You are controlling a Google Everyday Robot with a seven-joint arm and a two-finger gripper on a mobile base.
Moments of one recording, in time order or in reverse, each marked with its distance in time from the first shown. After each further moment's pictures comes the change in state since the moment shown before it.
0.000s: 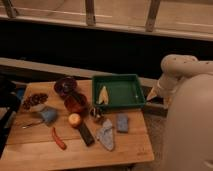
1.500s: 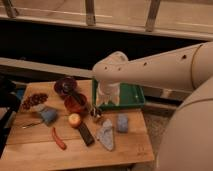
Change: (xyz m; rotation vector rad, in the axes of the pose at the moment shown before) arm 0.184 0.223 -0.029 -0.028 -0.072 -0.665
